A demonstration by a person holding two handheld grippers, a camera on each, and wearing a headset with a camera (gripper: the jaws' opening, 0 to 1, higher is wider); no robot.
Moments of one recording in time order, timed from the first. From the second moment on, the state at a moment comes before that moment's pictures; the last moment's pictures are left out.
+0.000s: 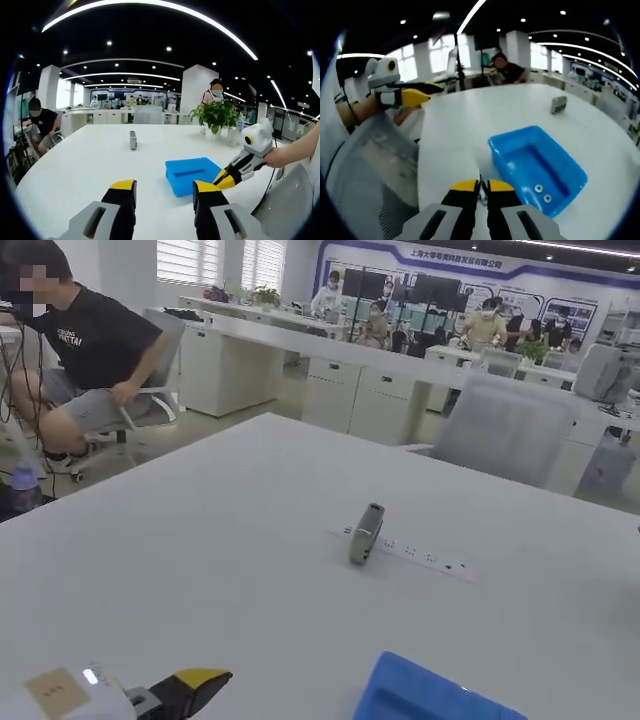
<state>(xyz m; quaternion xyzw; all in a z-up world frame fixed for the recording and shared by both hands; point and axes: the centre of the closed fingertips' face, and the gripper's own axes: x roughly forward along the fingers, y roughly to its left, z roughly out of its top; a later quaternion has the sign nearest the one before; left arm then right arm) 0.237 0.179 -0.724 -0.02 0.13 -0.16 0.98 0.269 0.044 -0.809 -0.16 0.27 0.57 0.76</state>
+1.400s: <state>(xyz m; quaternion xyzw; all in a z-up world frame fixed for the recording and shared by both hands) 0.236 0.181 -0.719 -0.04 0.11 -0.16 0.98 0.256 0.043 -0.820 -0.18 0.29 0.54 0.77</state>
